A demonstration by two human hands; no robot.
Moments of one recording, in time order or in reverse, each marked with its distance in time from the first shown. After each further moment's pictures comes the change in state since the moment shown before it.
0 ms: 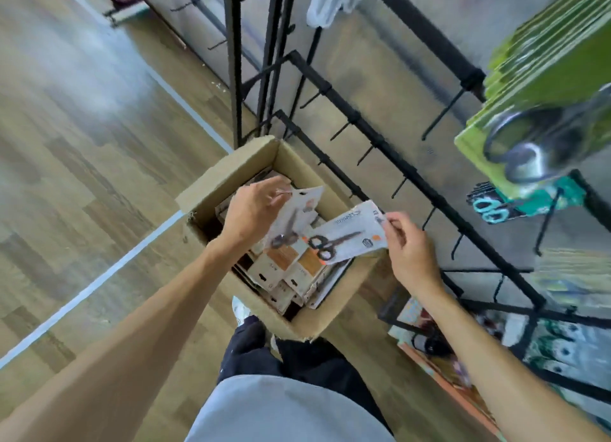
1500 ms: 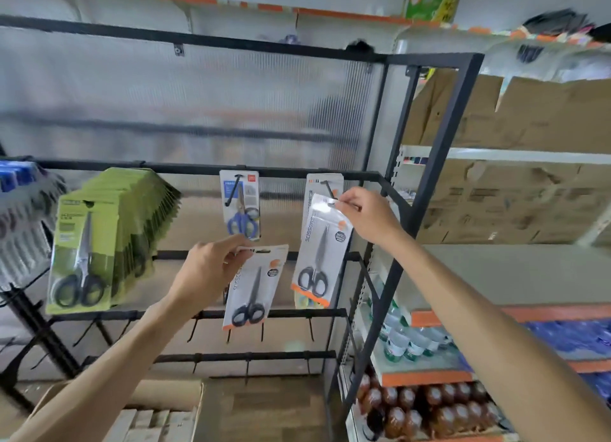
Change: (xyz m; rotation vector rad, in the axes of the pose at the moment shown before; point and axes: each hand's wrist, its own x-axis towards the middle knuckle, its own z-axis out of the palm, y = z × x) left_hand -0.105 0.439 0.118 0.131 -0.143 1.042; right_hand -0.224 0.103 -0.446 0.101 0.704 0.033
